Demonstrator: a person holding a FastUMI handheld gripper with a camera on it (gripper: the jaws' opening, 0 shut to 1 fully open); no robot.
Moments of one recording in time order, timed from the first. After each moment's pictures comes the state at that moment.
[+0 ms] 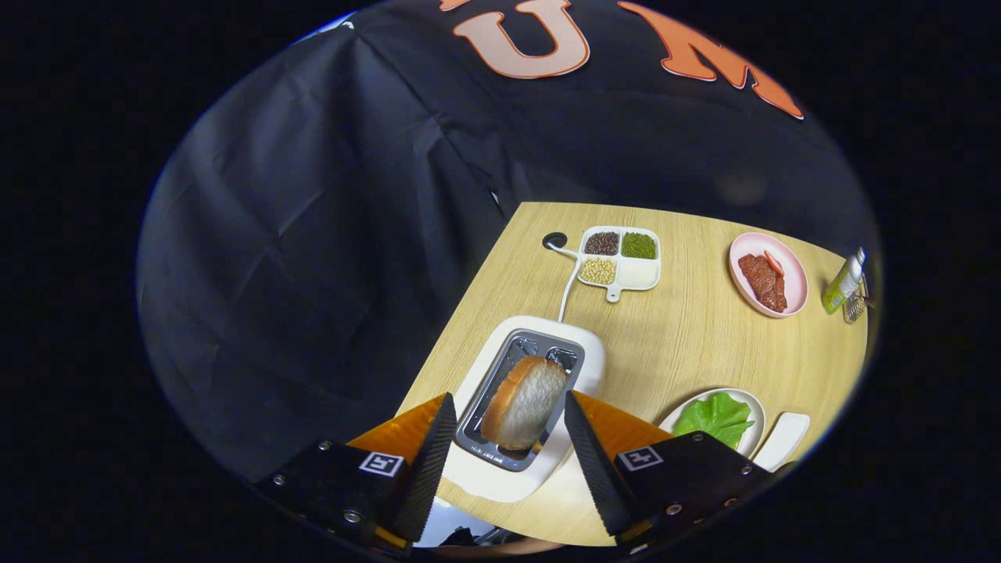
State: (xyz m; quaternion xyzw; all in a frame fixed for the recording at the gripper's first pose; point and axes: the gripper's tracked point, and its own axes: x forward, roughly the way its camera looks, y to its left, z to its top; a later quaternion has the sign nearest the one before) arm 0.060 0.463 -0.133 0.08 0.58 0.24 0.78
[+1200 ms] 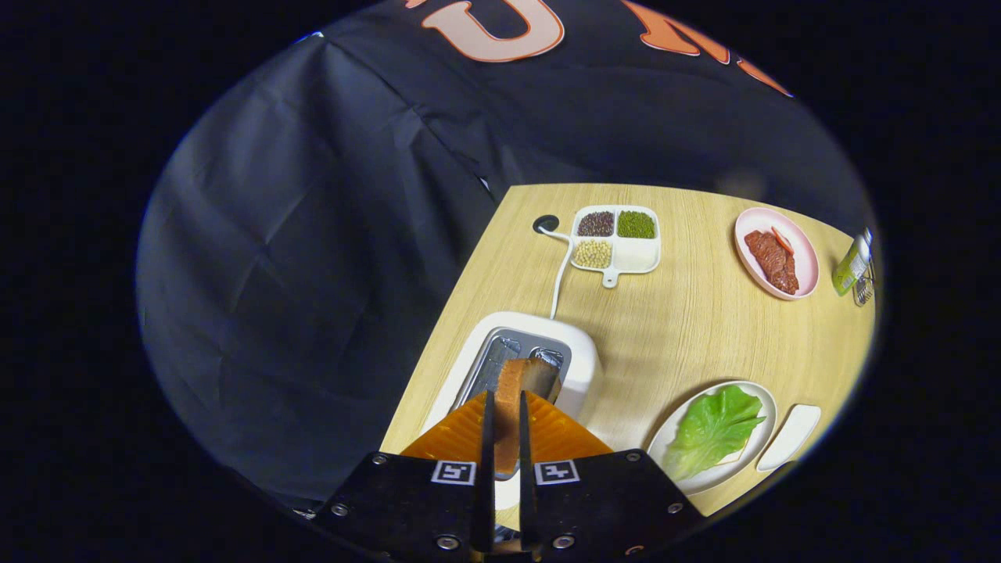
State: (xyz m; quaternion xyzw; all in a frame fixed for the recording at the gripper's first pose) arm 0.071 0.451 -0.143 0.11 0.59 0.24 0.76
